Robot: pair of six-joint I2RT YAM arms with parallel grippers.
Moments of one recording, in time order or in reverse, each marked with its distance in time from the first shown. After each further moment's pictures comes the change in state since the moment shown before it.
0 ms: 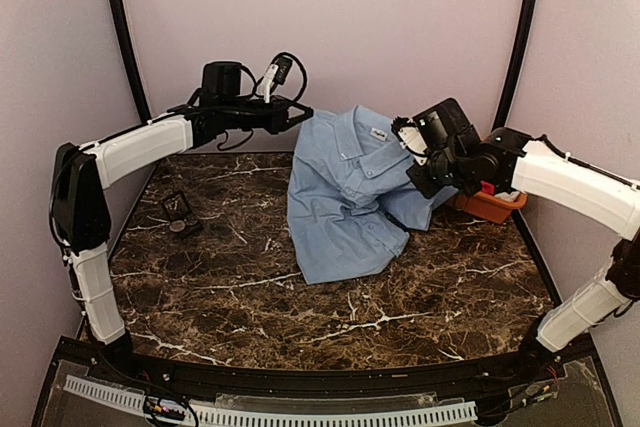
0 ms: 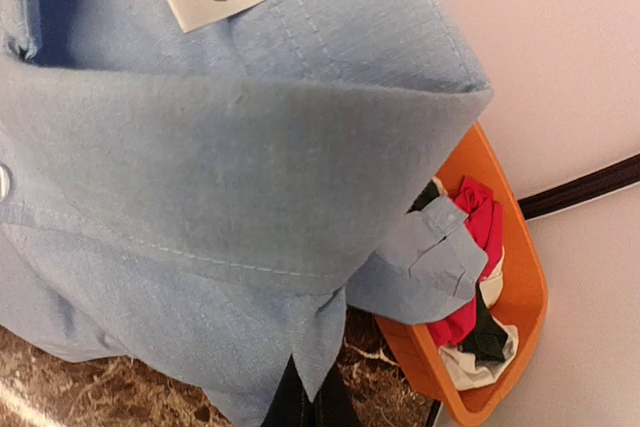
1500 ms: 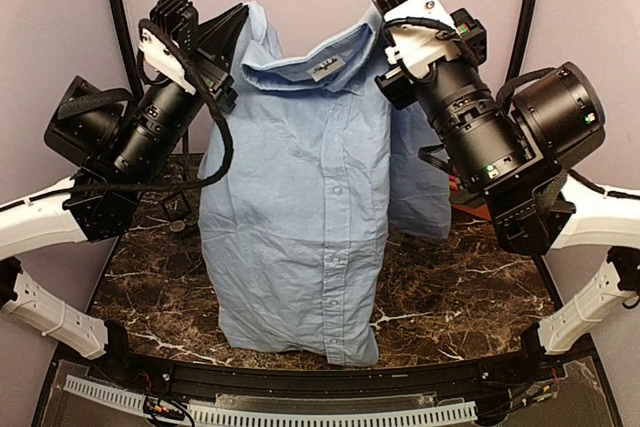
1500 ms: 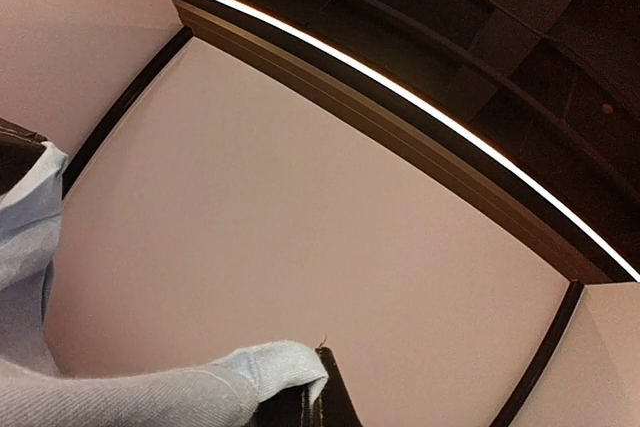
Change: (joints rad) left arm -0.668 -0.739 -0.510 0.773 -0.967 0.993; right arm 0.694 -0.027 0.165 1.445 0.232 -1.203
